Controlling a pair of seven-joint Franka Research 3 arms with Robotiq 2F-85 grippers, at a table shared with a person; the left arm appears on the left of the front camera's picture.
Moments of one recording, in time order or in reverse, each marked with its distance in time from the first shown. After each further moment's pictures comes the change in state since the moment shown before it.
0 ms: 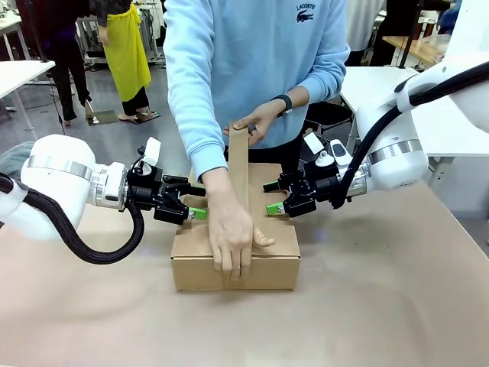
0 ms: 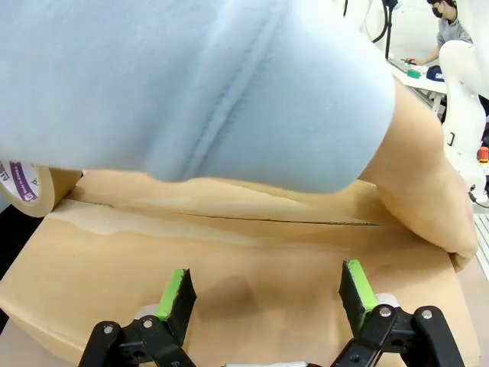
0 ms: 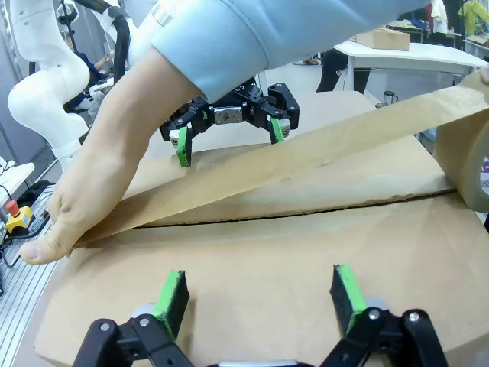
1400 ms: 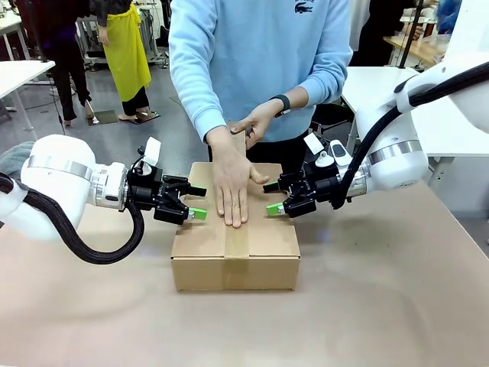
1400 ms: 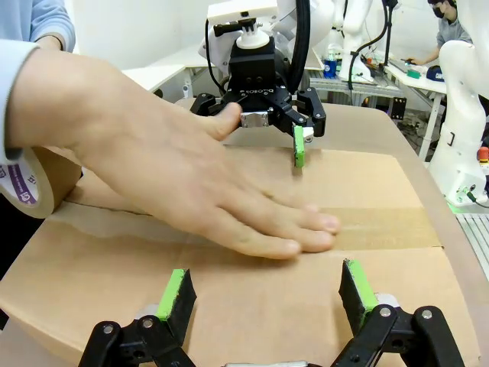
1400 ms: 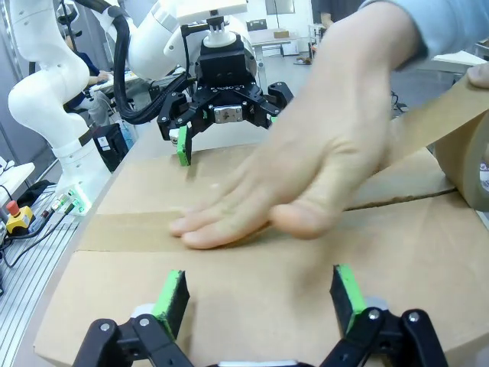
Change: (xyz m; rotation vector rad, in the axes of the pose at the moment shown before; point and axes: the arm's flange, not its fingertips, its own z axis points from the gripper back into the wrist) left arm 0.000 0.000 0.000 0.000 0.000 0.000; right arm -0.001 0.000 0.000 0.001 0.000 -0.002
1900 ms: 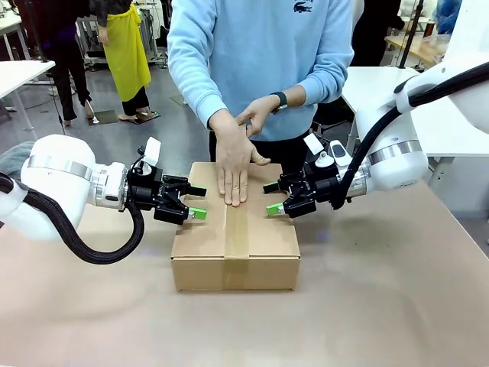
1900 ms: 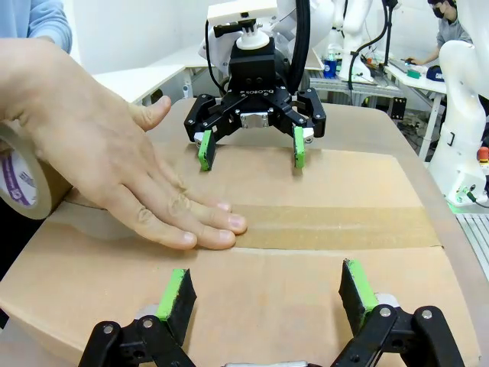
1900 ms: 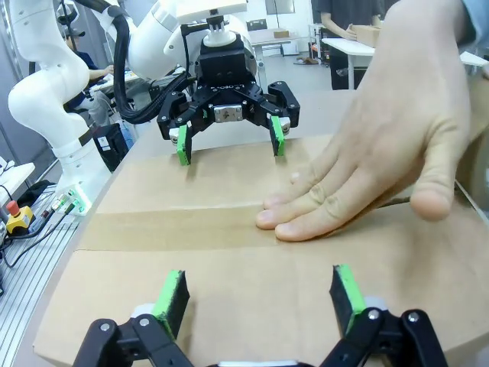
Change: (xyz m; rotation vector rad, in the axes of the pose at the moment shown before) left arm 0.000 0.000 0.000 0.000 0.000 0.000; right arm -0.001 0.000 0.000 0.000 0.000 -0.002
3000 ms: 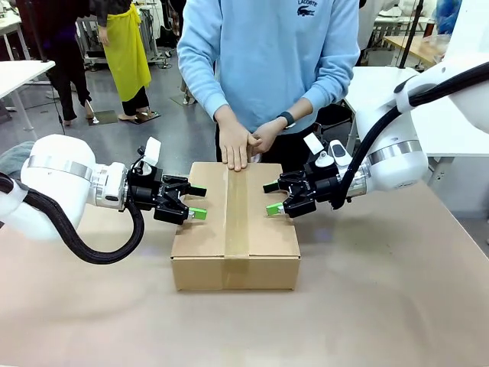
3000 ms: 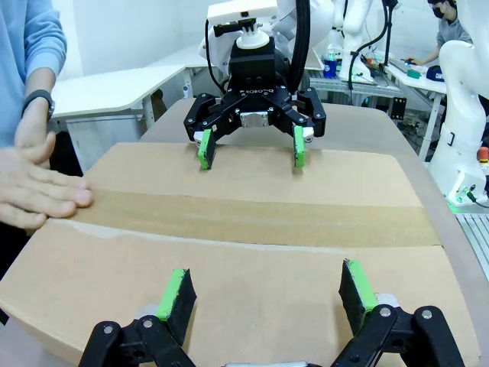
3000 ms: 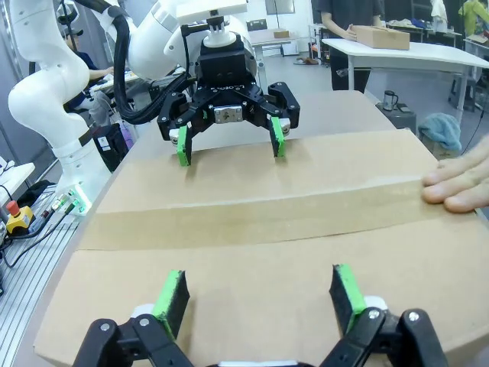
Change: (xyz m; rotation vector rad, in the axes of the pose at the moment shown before) left arm 0.000 0.000 0.000 0.000 0.000 0.000; right arm 0.001 0.000 0.000 0.000 -0.001 0.002
